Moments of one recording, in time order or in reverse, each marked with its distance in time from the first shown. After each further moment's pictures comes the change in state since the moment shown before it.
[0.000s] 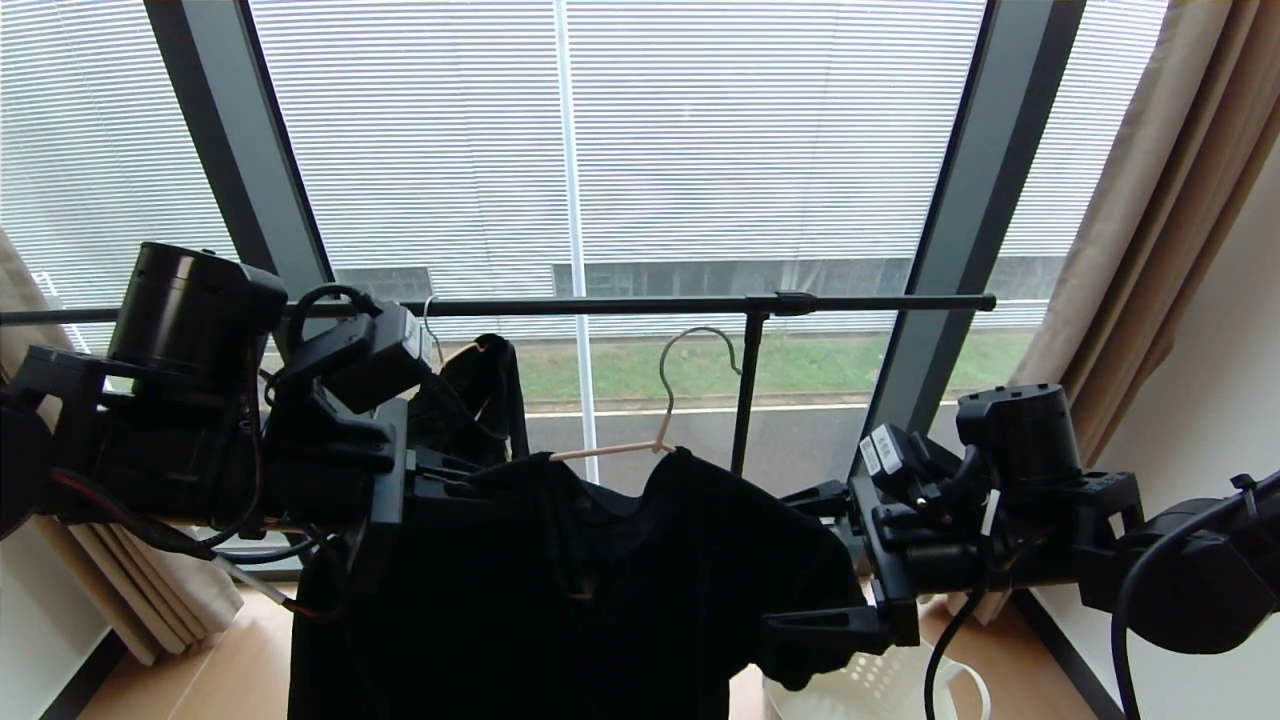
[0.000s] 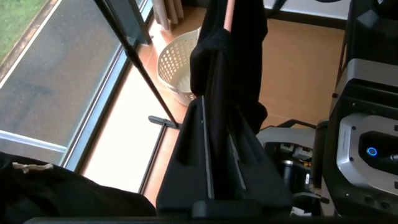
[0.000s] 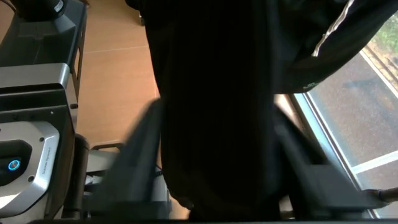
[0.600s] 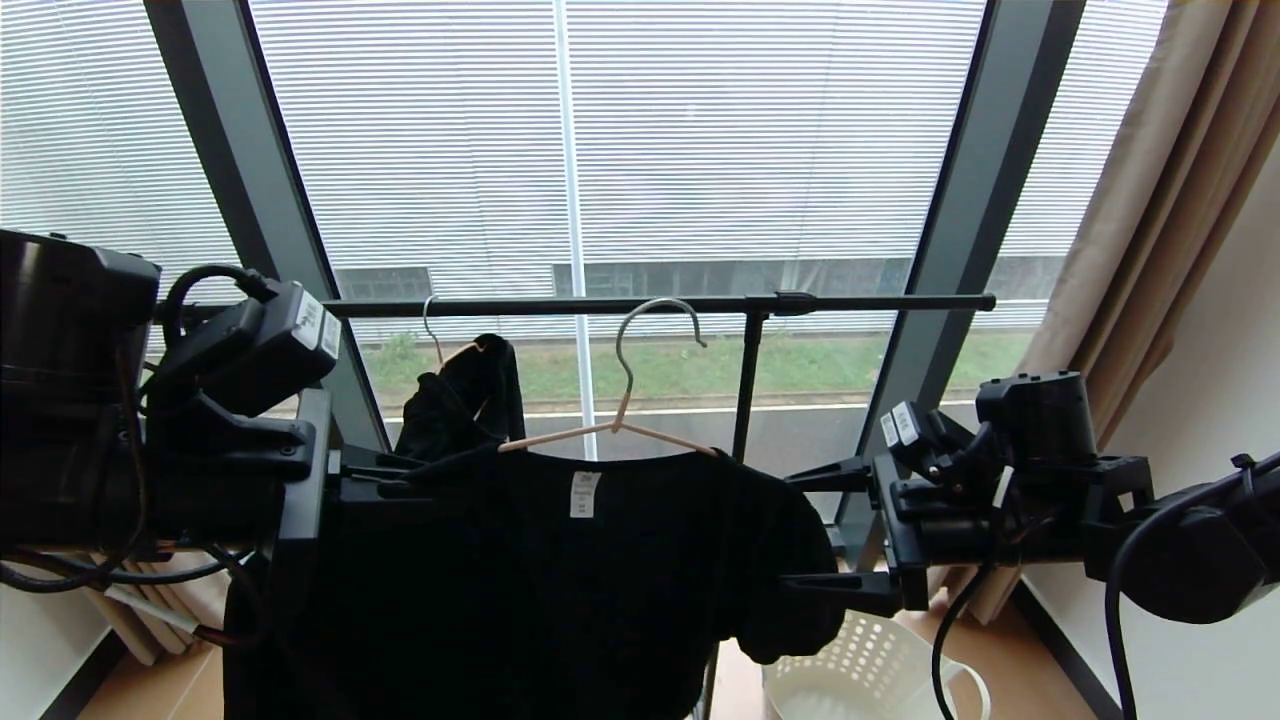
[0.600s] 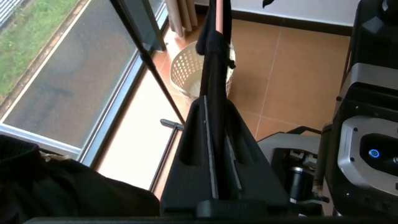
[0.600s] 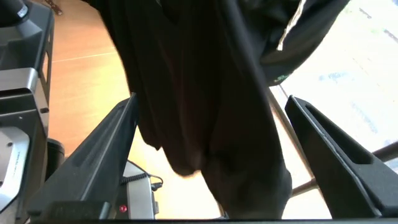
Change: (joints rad) left arm 0.051 -0.139 0.063 -0.001 -0.003 -0.003; right arm -0.079 0.024 -0.032 -0.001 0.003 -0.006
